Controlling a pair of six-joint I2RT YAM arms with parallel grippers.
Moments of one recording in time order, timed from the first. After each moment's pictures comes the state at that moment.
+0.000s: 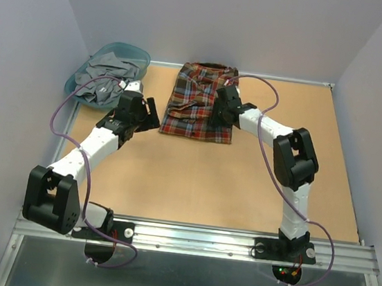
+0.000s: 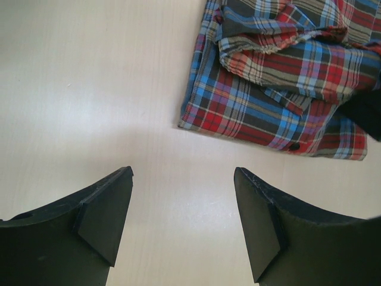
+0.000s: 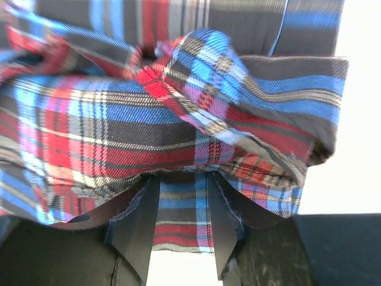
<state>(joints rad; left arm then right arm) -0.29 1.30 0.91 -0.28 -0.10 -0.49 0.52 2.10 1.59 -0.35 0.16 0.53</state>
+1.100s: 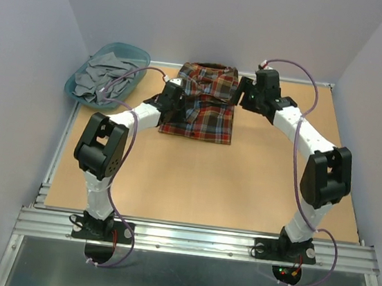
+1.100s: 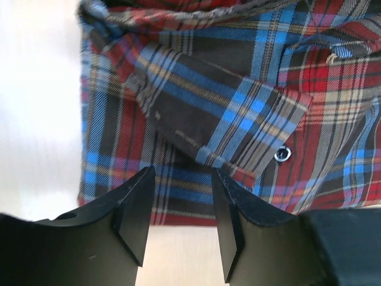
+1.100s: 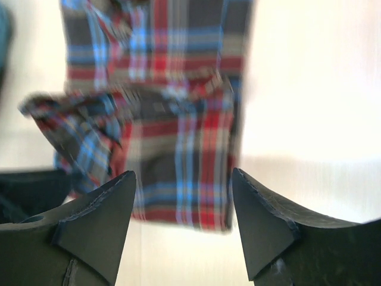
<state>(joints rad) -0.44 1.87 1.29 -0.20 -0.12 -0.45 0.34 1.83 1.55 -0.33 0.04 0.47</state>
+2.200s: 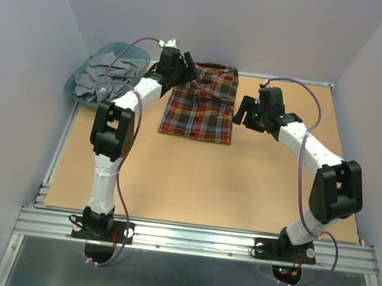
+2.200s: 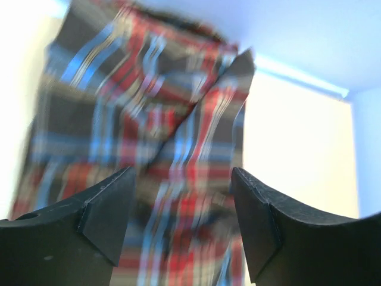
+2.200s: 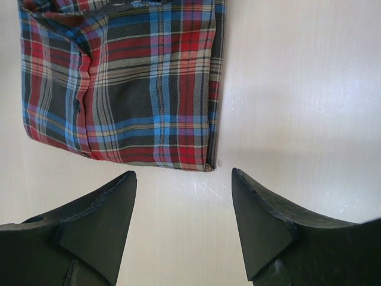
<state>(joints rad) -0.32 2.21 1.88 -0.11 0.08 -0.68 0.34 1.64 1.26 -0.35 -0.02 0.49</state>
